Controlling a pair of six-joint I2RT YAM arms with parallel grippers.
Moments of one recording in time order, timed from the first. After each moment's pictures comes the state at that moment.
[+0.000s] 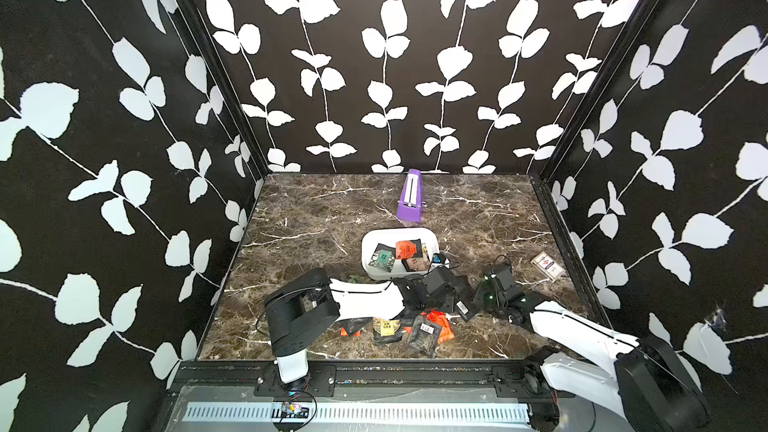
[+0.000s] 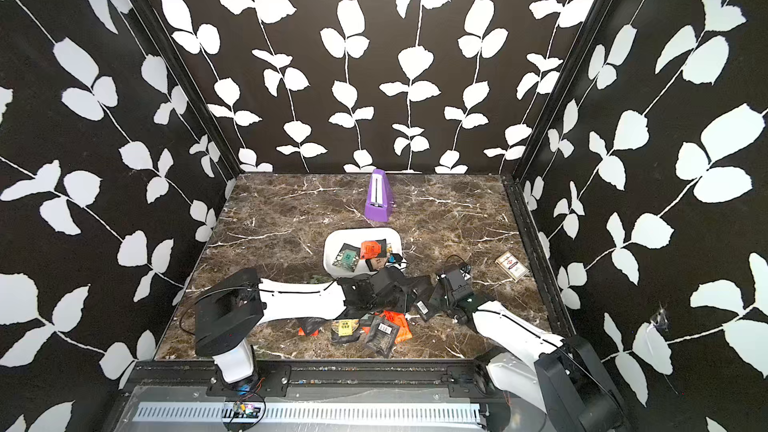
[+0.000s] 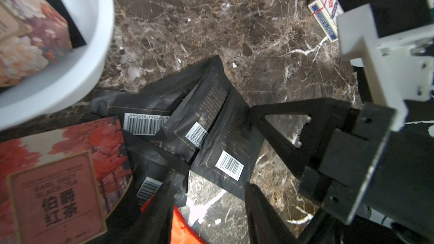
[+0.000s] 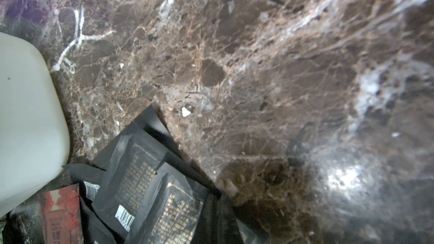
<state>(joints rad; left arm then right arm) -1.20 1.77 1.03 -0.05 -0.09 -0.87 0.49 1.10 0.35 -0.28 0.09 0.93</state>
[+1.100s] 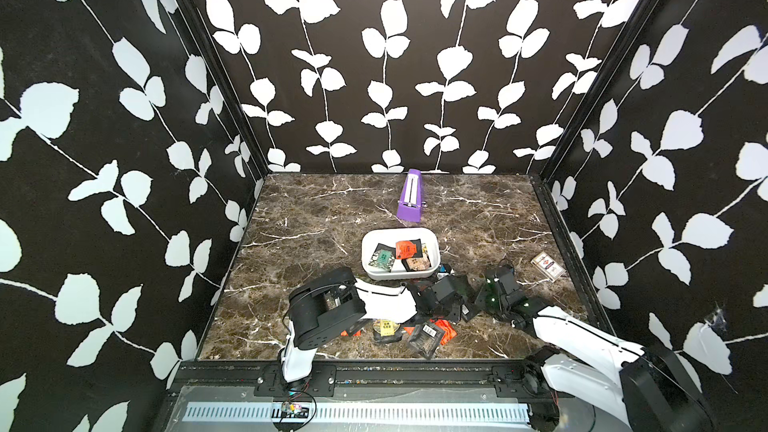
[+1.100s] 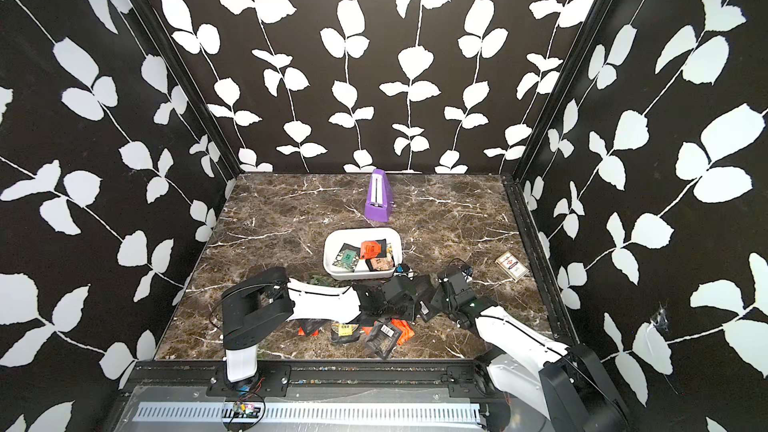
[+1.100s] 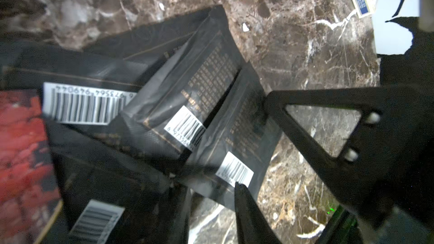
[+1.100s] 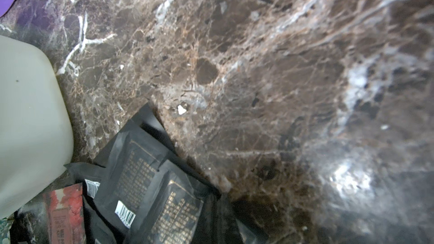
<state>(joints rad) -1.24 1.92 1.07 0.00 -0.04 -0.95 0.49 1.05 0.31 -0.26 0.09 0.95</state>
